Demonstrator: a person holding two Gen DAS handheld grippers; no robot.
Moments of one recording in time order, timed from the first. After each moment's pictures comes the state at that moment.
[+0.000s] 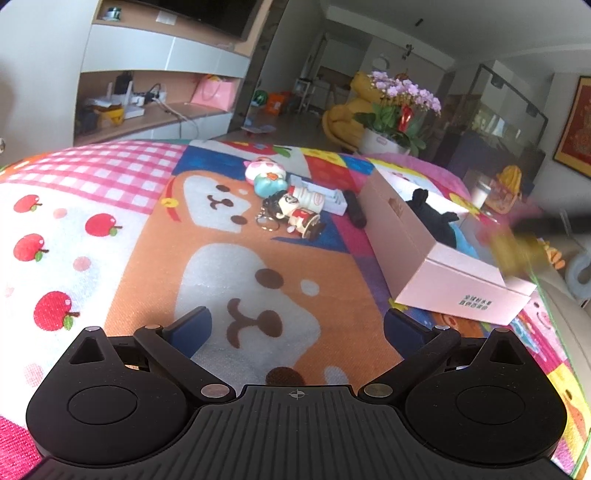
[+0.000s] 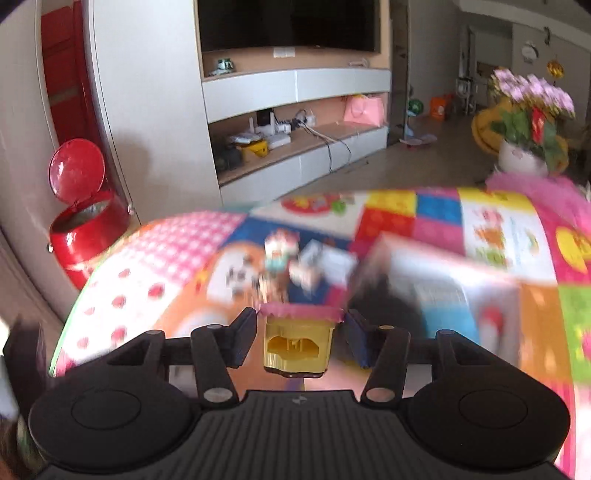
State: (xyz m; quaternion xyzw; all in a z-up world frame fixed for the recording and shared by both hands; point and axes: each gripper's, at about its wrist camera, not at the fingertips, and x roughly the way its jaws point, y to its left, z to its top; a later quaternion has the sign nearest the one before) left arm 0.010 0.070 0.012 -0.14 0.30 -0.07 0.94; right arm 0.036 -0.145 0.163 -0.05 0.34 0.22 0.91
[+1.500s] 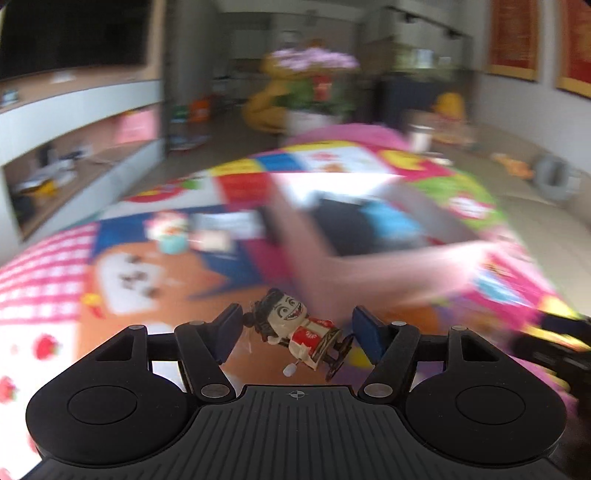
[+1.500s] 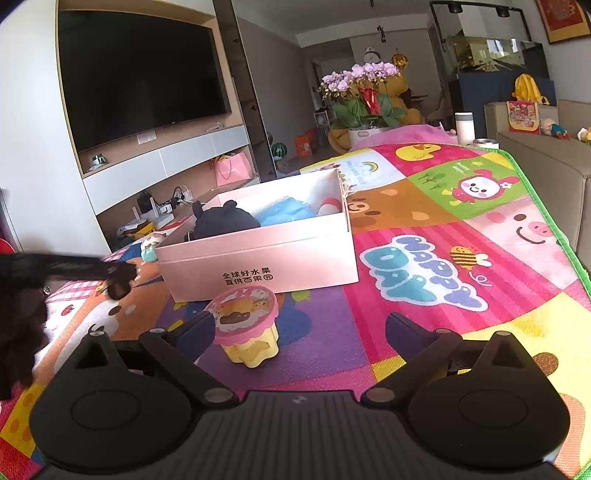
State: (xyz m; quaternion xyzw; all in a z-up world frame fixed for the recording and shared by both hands) left arm 0.022 0.003 0.058 0.01 0.30 -0.18 0.94; right arm -0.064 -0.245 0.050 0.12 0.24 0.03 0.96
